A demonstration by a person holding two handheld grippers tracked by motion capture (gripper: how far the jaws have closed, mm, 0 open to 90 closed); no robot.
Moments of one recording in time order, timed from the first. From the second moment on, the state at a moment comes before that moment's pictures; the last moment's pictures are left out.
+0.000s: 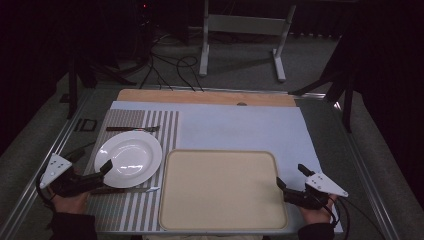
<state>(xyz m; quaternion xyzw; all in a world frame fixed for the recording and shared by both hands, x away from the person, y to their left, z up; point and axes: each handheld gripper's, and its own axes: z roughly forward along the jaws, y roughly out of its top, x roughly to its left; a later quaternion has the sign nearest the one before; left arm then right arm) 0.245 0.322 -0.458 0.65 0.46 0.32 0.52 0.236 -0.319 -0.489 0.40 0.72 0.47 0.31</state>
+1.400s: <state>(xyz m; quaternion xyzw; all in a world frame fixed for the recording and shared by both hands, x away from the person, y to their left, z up) 0.271 0.334 -0.442 0.65 0.47 0.33 0.50 0.235 -0.319 -0.489 0.40 0.72 0.47 0.32</state>
